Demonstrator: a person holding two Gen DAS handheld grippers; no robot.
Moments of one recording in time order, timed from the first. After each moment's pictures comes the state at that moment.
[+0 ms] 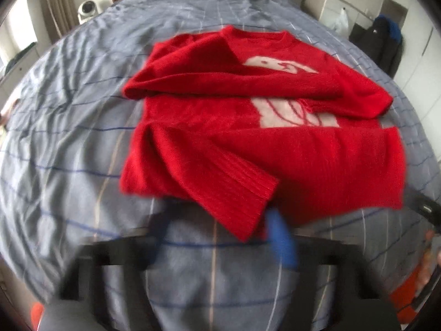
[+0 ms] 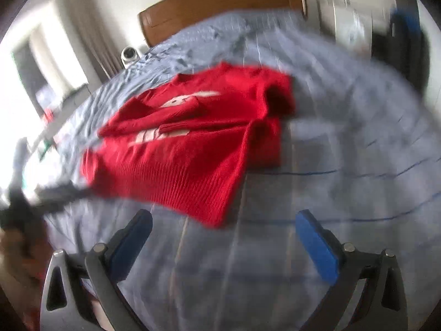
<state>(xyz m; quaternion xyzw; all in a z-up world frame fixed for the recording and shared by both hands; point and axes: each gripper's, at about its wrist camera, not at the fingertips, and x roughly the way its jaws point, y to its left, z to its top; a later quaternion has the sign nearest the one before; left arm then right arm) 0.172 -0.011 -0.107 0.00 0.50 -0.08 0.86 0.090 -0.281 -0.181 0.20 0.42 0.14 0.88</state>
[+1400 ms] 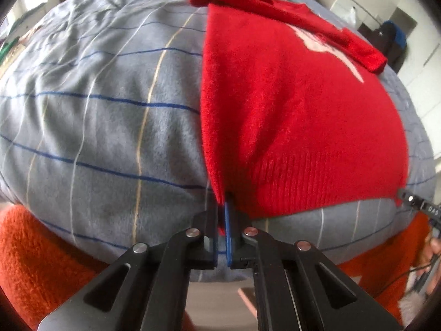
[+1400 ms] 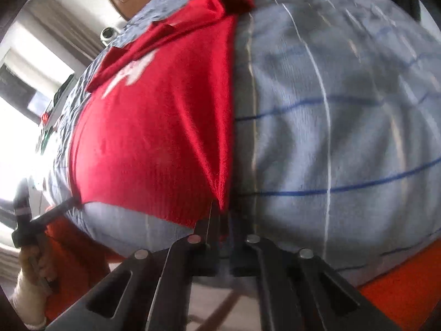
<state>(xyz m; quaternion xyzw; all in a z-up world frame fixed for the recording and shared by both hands) 0.049 0.053 -0.146 -0.04 0.55 -0.07 0.83 -0.015 -0.293 -0.238 0.20 0.50 0.09 0.84</state>
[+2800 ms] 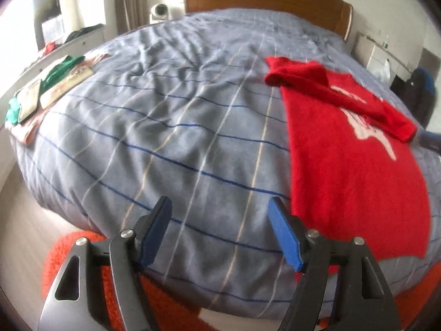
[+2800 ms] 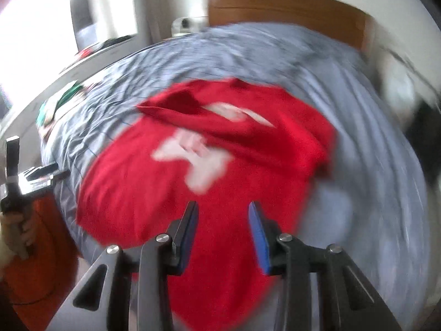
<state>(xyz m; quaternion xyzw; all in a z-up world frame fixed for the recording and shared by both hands) 0.032 0.113 -0.097 -0.06 0.42 0.06 0.90 0.092 -0.204 -0.105 -0.09 0.38 0.22 0.90</state>
